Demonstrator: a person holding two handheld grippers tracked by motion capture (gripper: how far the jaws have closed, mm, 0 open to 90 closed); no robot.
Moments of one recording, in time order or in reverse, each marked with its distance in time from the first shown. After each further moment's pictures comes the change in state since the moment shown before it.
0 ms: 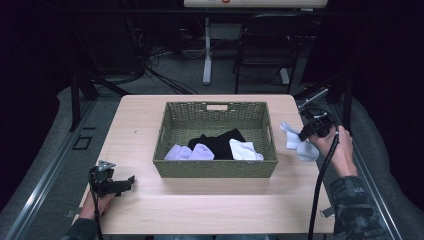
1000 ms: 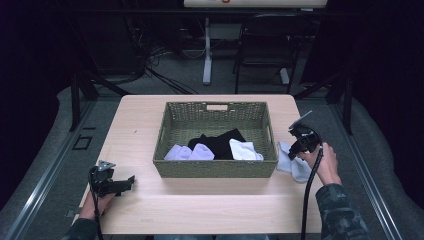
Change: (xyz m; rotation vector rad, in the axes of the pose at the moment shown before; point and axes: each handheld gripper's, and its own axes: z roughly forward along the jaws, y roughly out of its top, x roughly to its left) left arm 0.000 0.000 0.000 0.000 0.000 0.000; right arm -0.001 -0.018 0.085 0.122 0.057 0.058
